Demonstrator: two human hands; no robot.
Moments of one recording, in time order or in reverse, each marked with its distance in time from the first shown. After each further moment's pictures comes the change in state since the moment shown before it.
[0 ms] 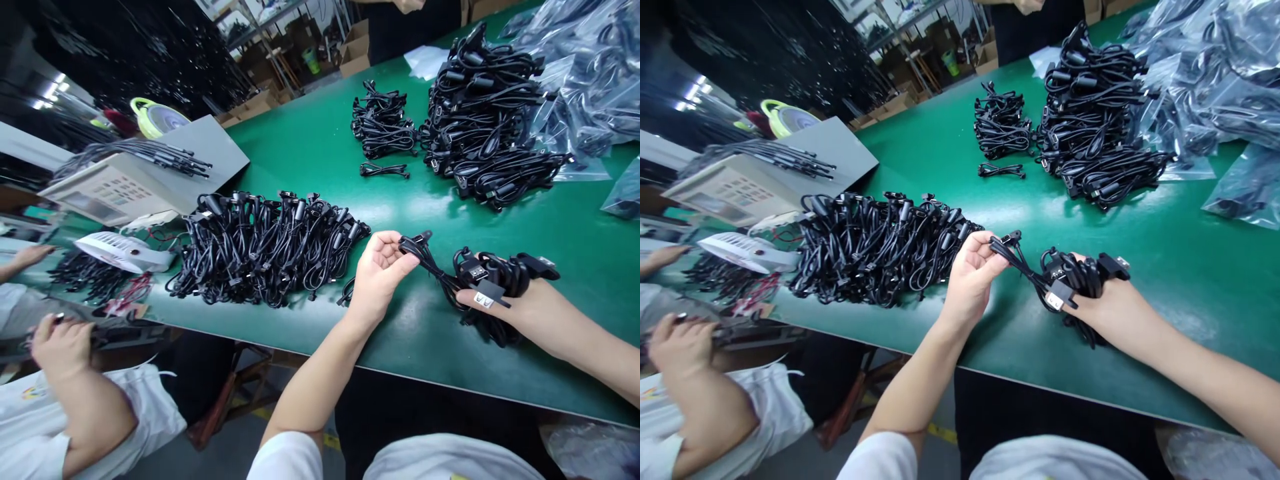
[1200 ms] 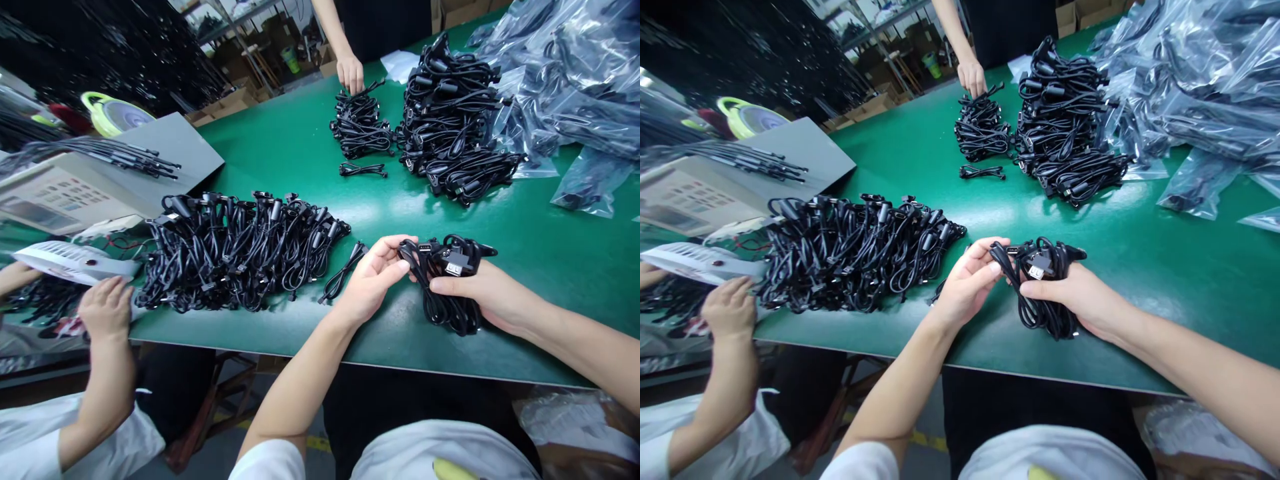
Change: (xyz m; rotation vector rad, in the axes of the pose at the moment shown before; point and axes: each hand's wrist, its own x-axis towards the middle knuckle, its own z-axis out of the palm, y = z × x) left_hand -0.007 -0.009 0.005 -0.087 -0.329 -0.118; right_hand 0.005 0.003 0.009 0.637 -0.274 0.083
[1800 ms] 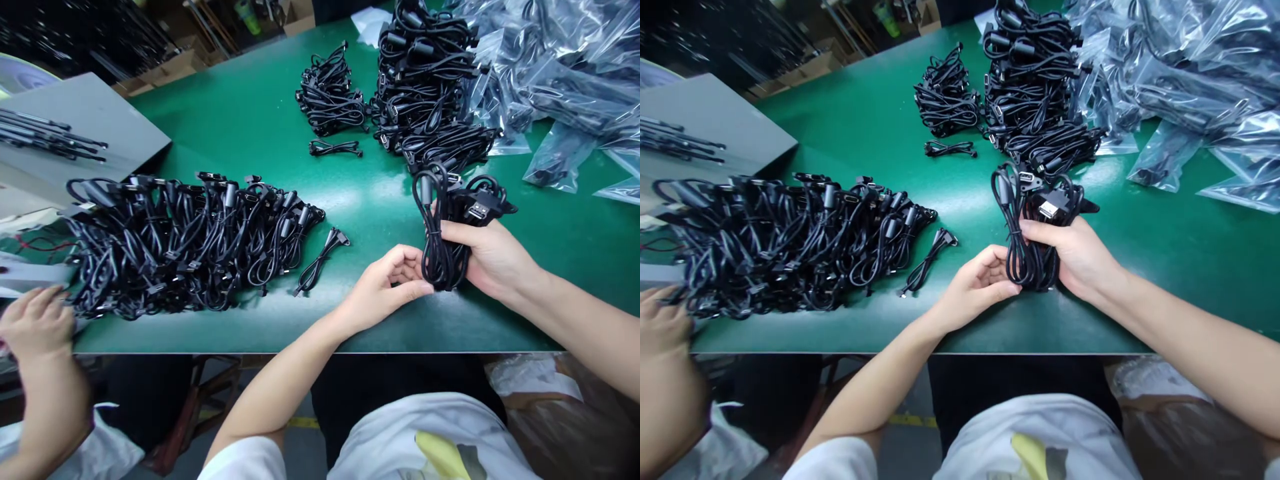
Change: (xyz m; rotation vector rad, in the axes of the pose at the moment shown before) left_hand -0.011 -0.013 0.032 0.319 -0.195 -0.143; right_hand 0.004 -0.018 -0.007 0.238 0.316 -0.197
